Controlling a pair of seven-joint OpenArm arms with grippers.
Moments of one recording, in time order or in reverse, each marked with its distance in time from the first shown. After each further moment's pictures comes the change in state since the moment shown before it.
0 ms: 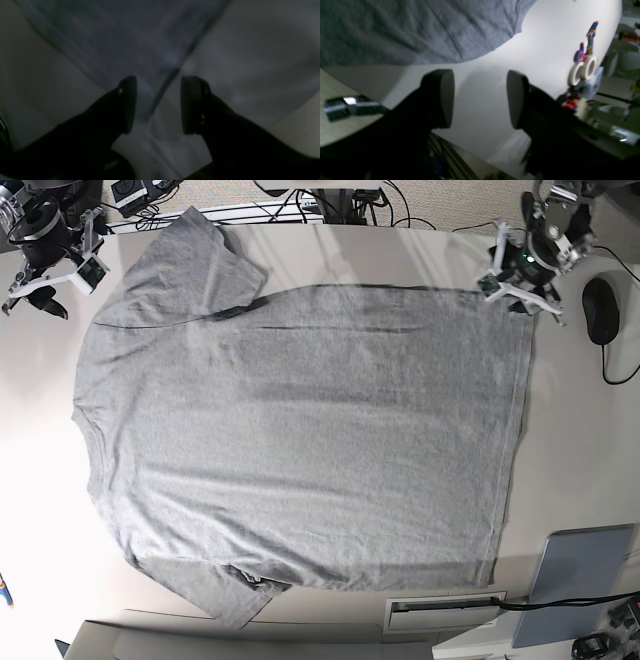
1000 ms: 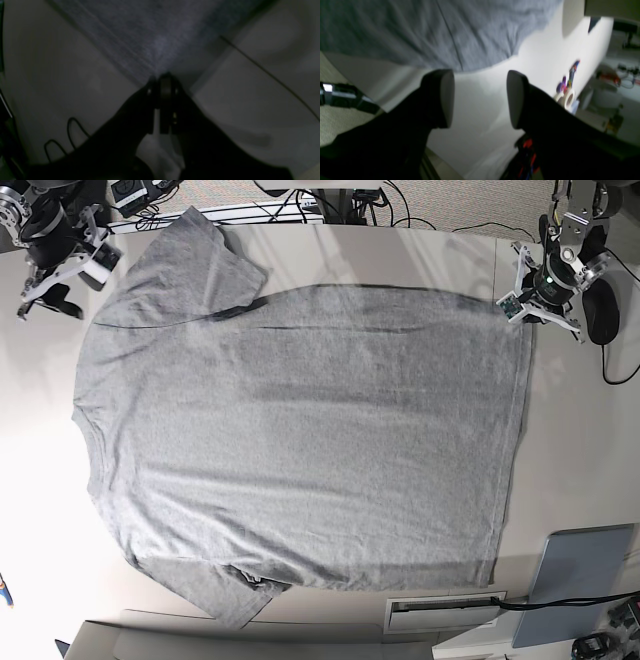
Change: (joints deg) left arm -4.8 -1.2 -0.4 -9.5 1.8 1.6 -7.4; right arm 0.2 0.0 -0.1 0.0 -11.2 5.8 12.4
